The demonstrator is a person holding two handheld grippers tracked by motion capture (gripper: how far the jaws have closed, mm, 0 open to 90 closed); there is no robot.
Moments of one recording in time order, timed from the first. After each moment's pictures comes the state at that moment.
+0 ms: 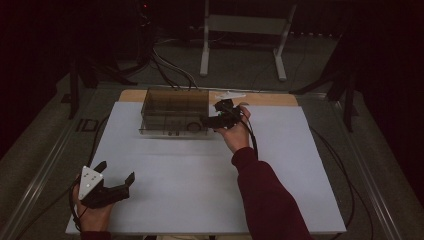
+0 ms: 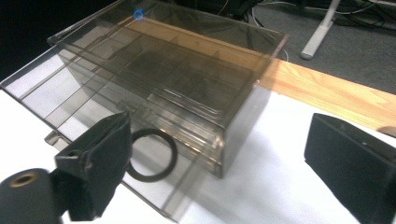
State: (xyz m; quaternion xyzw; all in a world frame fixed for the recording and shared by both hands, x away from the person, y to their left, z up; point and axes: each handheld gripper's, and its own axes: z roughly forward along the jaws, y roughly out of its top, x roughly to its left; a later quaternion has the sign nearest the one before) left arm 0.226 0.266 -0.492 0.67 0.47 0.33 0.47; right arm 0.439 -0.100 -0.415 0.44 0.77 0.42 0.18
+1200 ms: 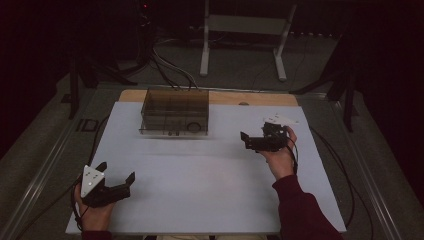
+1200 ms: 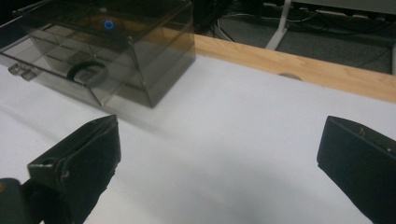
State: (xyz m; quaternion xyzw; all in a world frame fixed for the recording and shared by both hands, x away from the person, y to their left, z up) left arm 0.230 0.265 -0.496 0.67 0.49 0.32 0.46; right arm 0.364 -0.222 -0.430 0.47 0.74 0.43 0.23
